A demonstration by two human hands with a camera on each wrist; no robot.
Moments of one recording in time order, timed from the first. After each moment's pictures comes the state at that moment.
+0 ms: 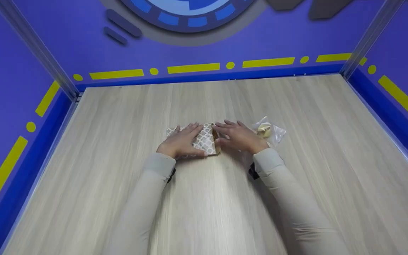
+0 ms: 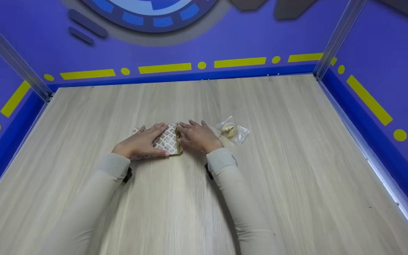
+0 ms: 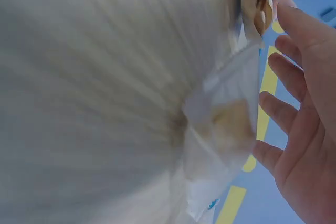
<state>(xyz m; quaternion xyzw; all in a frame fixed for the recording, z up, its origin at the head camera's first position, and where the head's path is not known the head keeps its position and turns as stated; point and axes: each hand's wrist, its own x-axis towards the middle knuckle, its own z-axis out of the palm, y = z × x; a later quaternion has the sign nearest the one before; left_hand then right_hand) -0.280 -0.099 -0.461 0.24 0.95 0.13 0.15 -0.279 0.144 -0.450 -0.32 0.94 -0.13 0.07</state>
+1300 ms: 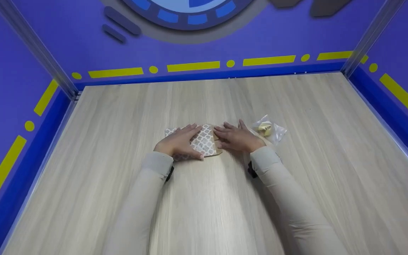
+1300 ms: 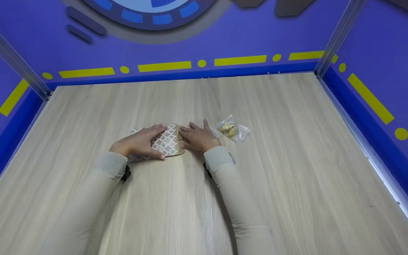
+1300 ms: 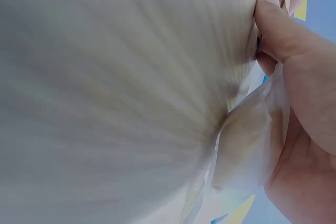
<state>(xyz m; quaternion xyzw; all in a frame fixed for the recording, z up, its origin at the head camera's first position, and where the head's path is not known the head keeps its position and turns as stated) -0.281 -0.107 -0.462 0.22 0.94 0.17 0.20 -0.282 0.140 -0.460 -0.31 0.94 -0.07 0.13</state>
